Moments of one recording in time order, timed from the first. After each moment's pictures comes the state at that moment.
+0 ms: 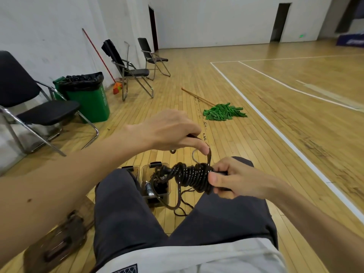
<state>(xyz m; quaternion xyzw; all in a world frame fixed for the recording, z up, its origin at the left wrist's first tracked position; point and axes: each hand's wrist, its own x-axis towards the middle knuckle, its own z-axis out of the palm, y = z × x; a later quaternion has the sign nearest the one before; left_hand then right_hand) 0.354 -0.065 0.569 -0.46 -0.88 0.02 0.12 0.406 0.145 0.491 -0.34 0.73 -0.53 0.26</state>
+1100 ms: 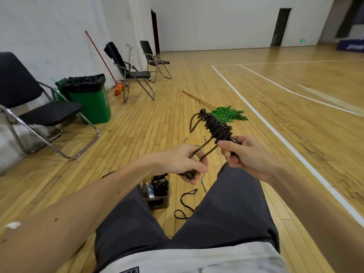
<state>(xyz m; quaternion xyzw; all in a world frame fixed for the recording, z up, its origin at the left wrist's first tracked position) 0.369 -0.057 0.514 -0.19 -0.84 -0.44 -0.25 0.366 0.156 0.499 -0.14 0.71 -0.68 0.11</state>
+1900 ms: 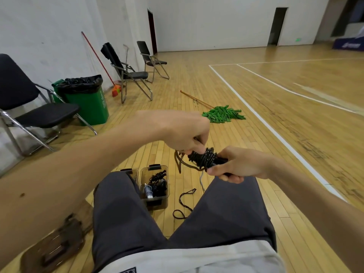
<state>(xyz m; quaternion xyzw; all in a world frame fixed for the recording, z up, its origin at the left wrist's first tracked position) 0.371 -0.030 0.604 -0.35 -0.93 0.06 -0.10 0.376 0.154 0.519 -0.18 0.86 -0.38 0.28</state>
